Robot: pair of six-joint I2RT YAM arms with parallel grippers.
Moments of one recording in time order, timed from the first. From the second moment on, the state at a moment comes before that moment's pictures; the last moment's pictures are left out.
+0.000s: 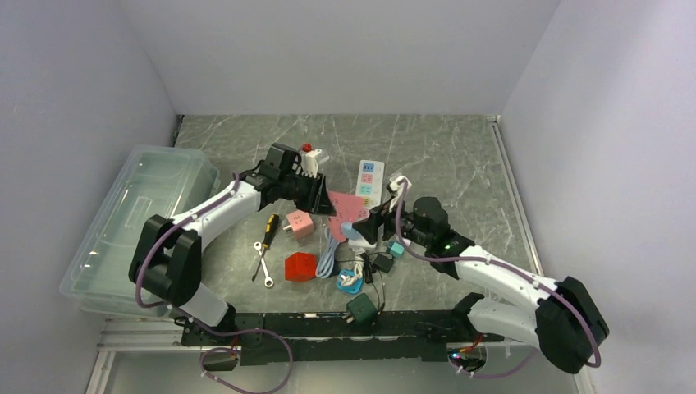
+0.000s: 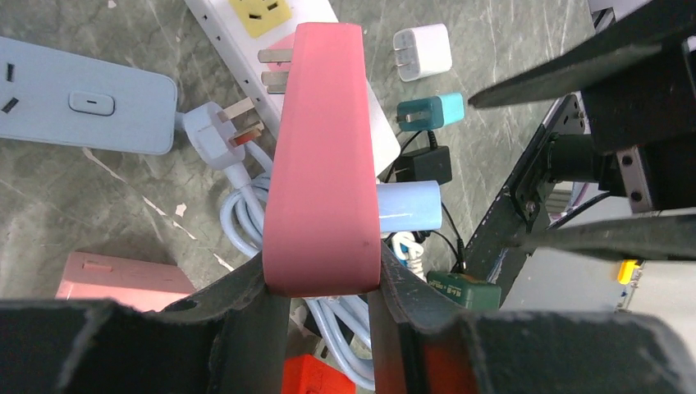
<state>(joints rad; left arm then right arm) -0.47 1.53 1.07 -0.33 0.65 -0.22 0.64 1.03 0.47 0.31 -0.25 0.24</state>
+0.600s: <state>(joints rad) -0.47 1.58 1.10 -0.33 0.65 -0.23 0.78 1.27 0.49 0.41 -0.17 0.19</state>
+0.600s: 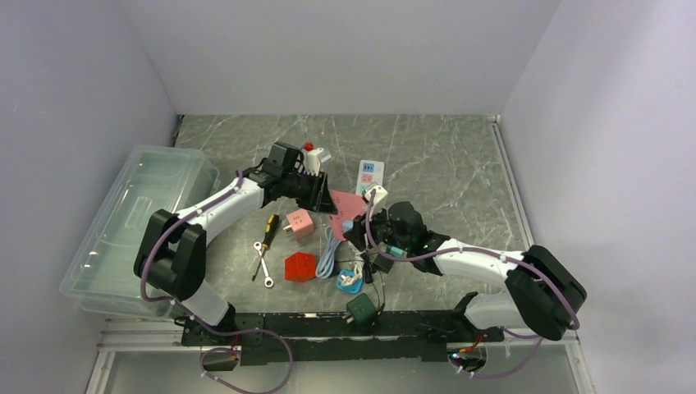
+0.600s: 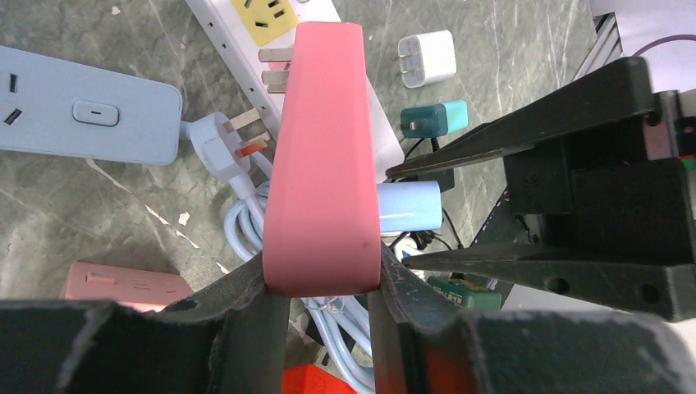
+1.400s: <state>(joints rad) -0.47 1.57 1.08 -0.31 0.68 -0.22 0.73 1.33 0.50 0.43 -0.29 0.20</state>
